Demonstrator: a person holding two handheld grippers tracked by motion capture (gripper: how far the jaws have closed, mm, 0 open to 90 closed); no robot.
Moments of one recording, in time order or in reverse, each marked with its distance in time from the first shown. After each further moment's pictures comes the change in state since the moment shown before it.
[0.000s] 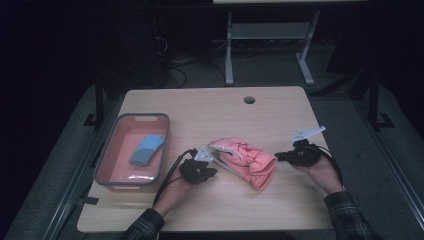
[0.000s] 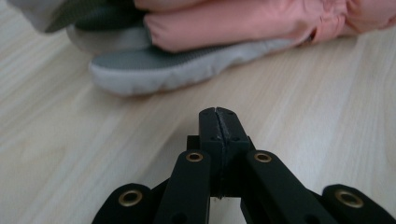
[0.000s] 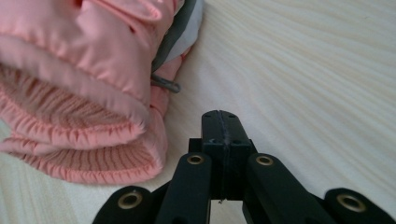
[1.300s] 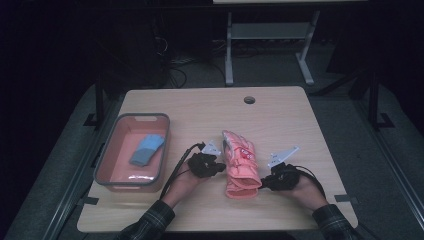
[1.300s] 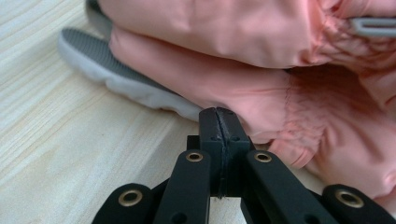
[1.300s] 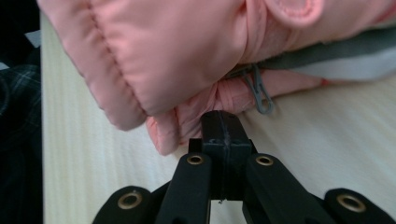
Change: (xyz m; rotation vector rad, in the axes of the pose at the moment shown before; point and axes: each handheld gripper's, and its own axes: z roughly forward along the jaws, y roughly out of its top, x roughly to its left) left arm 0.002 0.020 0.012 -0.022 -0.072 0.012; right arm 0.075 -0.010 0.035 0.087 0.247 -0.139
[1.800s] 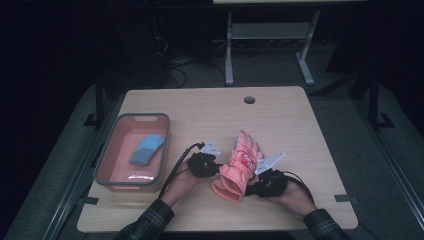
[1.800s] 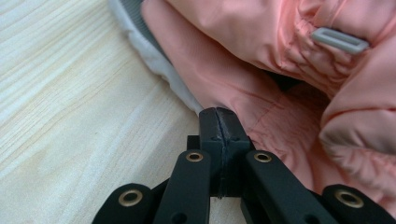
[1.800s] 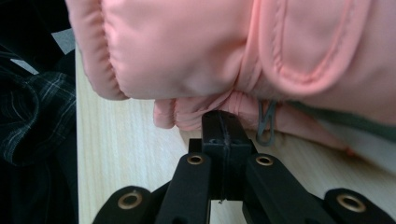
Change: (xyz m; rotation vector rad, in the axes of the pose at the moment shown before) left arm 0.002 -0.001 0.000 -0.005 -0.030 -0.004; right arm 0.026 0.013 0.024 -0.002 0.064 -0.033
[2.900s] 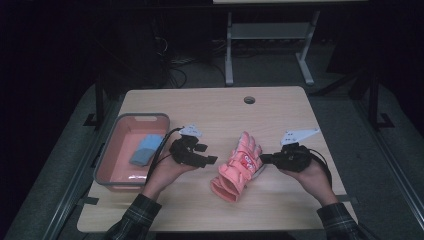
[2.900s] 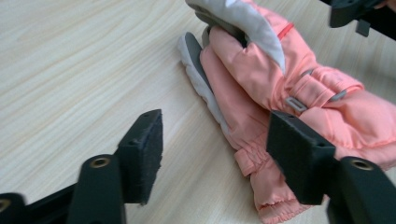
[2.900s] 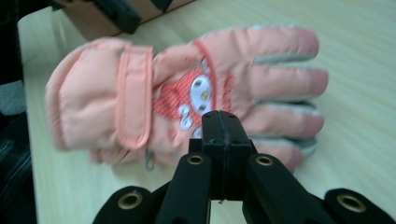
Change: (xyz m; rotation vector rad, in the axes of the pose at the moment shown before) left arm 0.019 0.020 -0.065 -0.063 0.026 -0.127; right arm -0.023 0.025 -0.082 -0.194 -0.239 0.063
